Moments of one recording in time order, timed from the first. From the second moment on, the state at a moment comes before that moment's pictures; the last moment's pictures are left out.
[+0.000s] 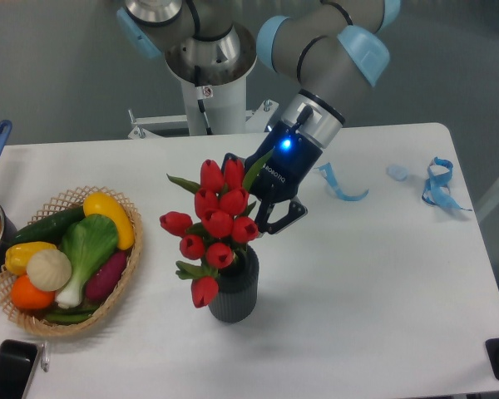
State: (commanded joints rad) arm 2.67 -1.72 -1.78 -0.84 0.53 1.11
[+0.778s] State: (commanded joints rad) arm 2.67 -1.70 -1.68 -0.84 0.47 0.95
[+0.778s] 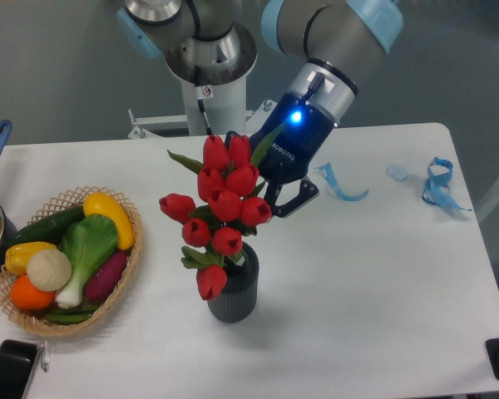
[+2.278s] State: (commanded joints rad) arm 2.91 -1.83 -1.55 -0.84 0.41 0.92
